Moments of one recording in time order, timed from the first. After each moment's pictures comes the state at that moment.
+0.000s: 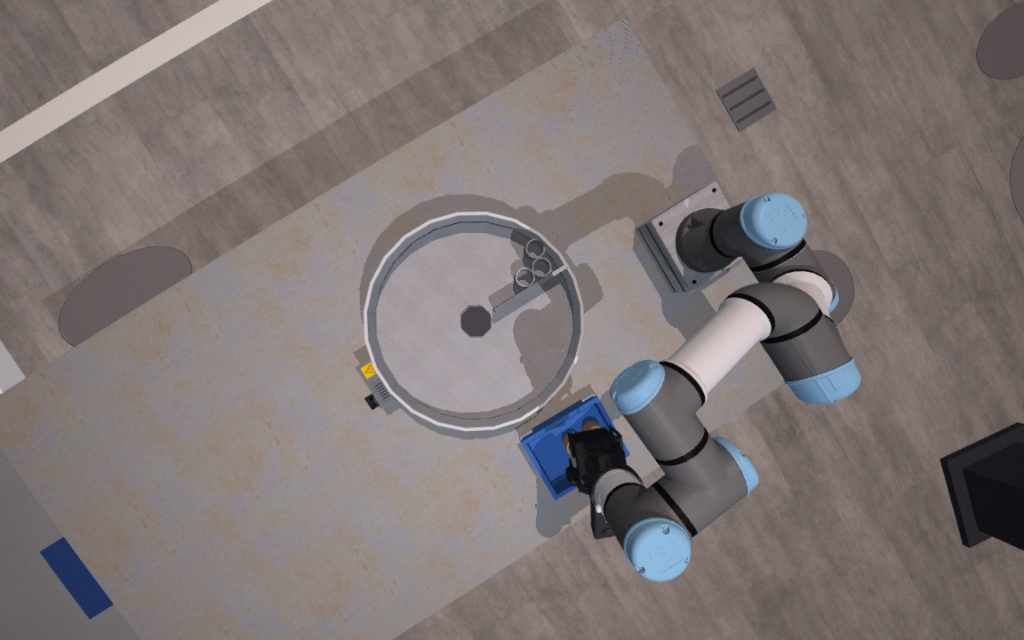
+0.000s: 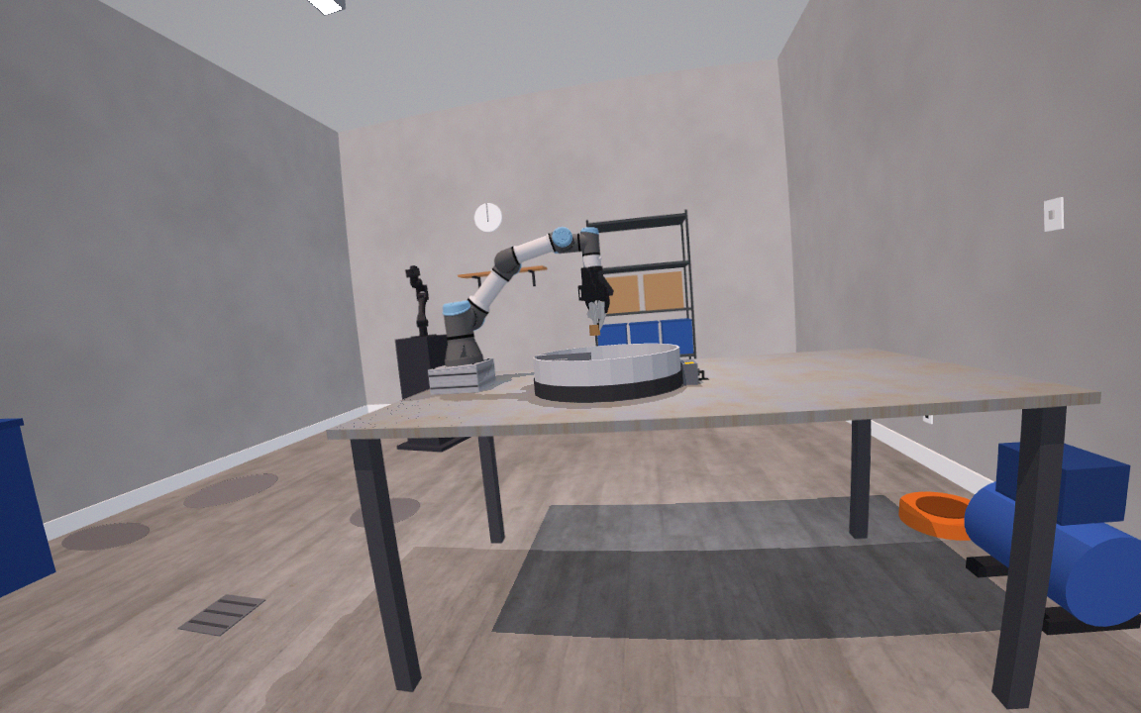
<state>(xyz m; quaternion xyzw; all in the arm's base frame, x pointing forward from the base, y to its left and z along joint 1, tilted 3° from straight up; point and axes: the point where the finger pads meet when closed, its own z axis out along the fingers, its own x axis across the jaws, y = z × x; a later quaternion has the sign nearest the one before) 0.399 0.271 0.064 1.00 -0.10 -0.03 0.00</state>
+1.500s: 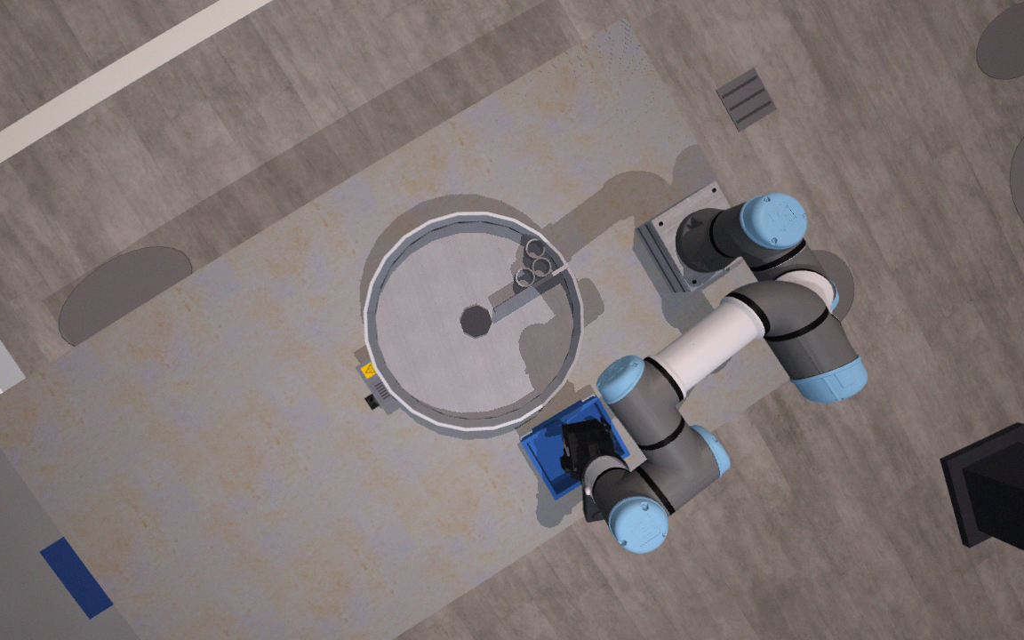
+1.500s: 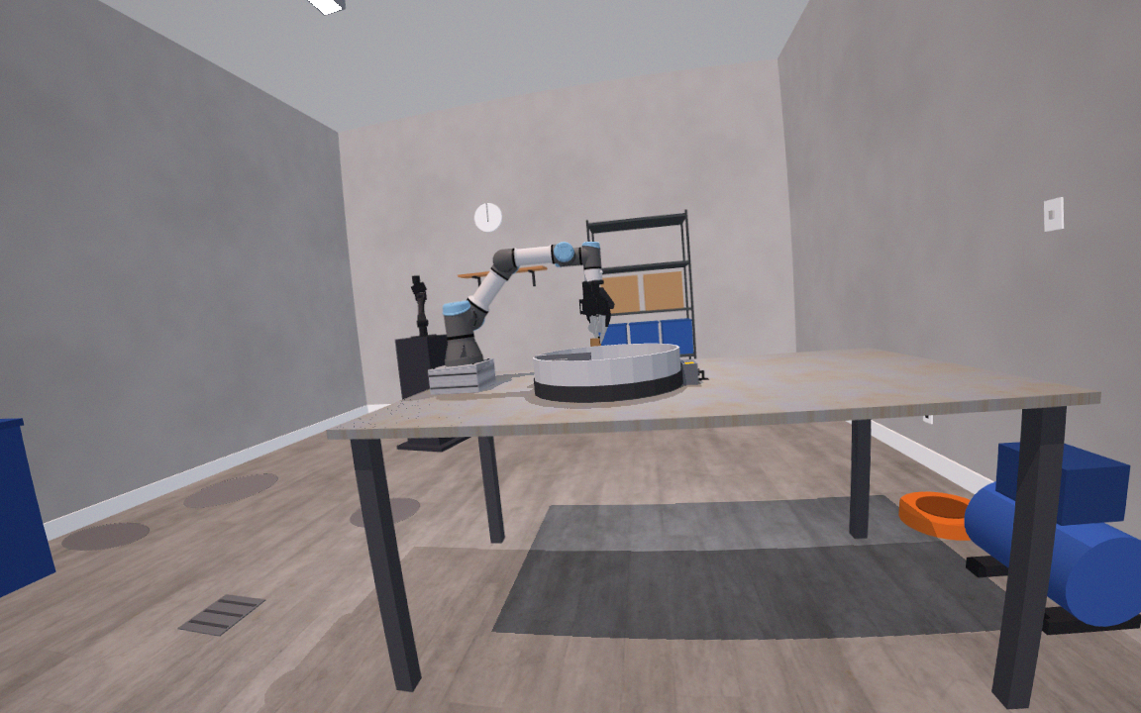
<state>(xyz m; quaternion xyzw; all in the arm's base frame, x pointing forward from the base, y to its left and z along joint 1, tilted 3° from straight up) 0.396 0.270 0.016 1.00 -0.10 -0.03 0.01</state>
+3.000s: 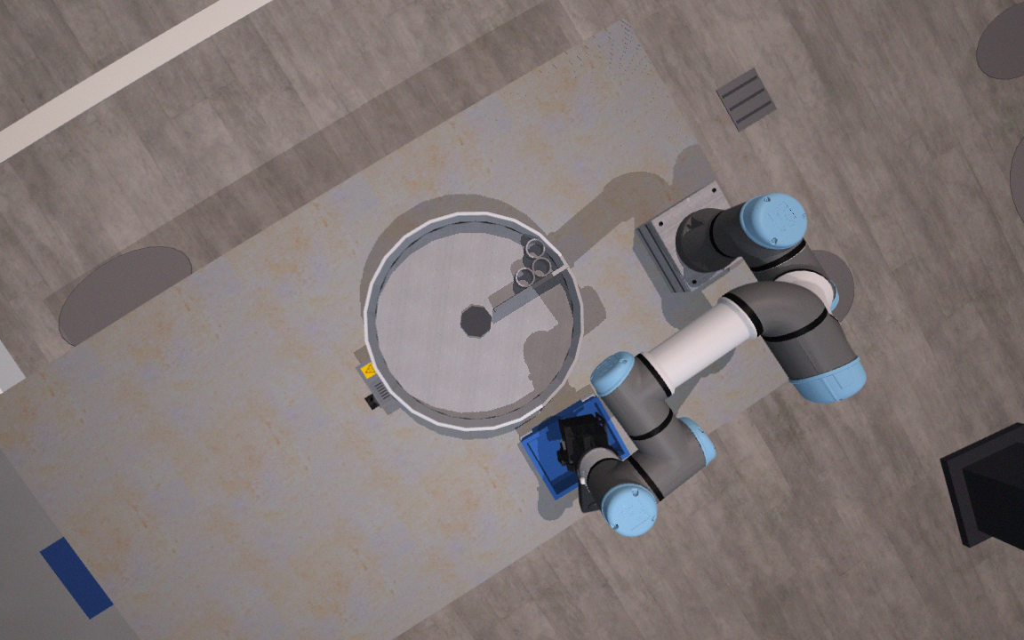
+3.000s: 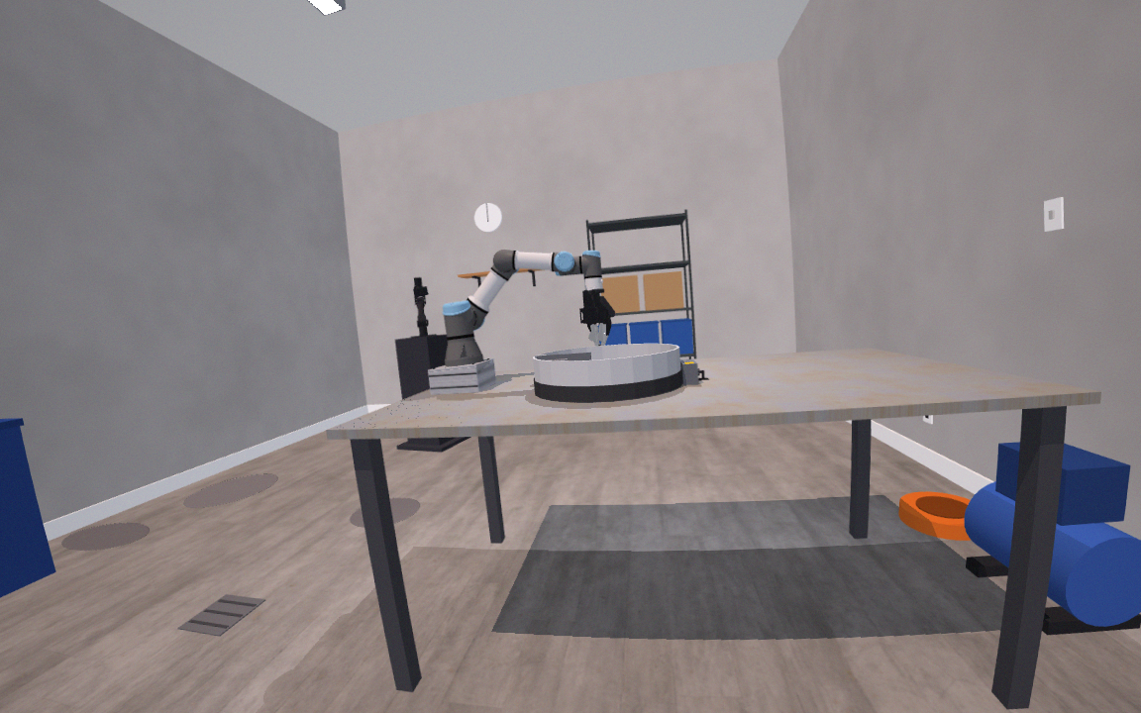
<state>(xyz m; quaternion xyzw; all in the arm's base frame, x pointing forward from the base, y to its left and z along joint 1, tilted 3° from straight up) 0.395 0.270 -0.015 1.00 -0.10 -0.03 0.00</state>
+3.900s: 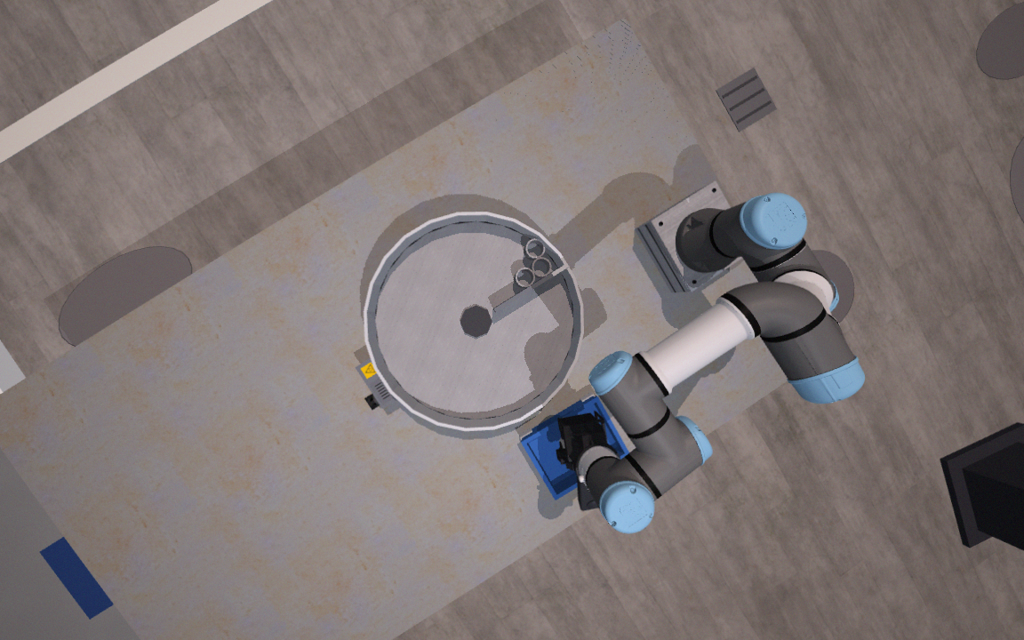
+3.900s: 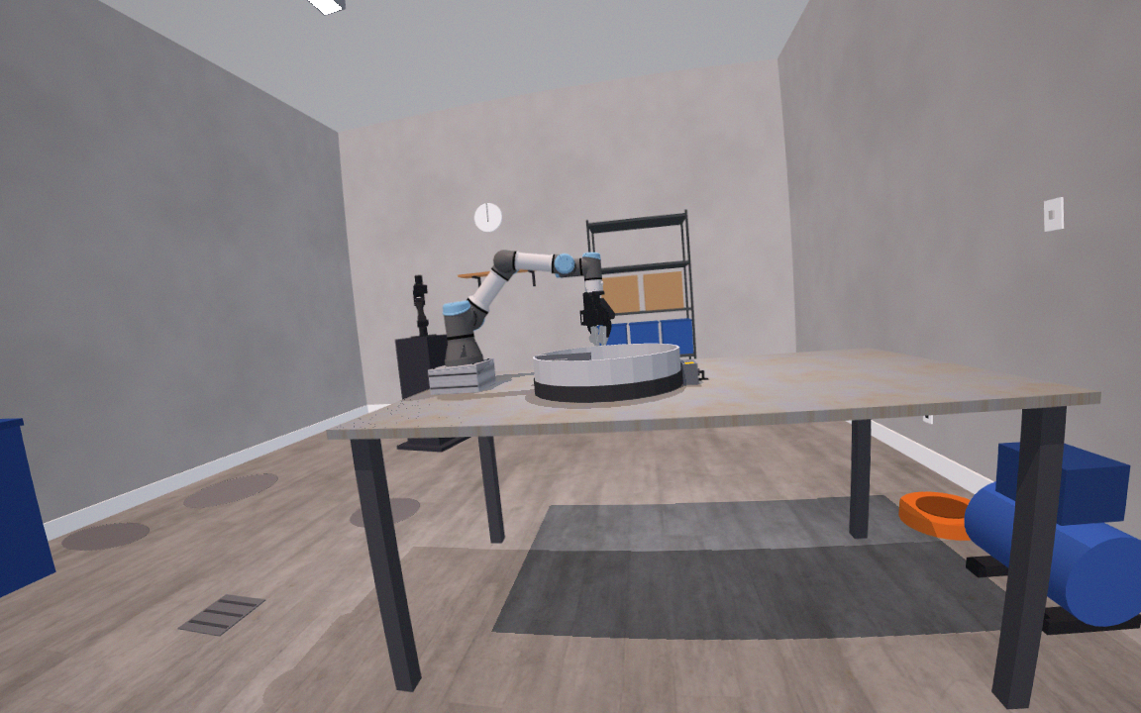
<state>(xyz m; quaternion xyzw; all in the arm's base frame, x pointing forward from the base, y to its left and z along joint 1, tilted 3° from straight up) 0.395 0.270 -0.022 1.00 -0.10 -0.03 0.00</state>
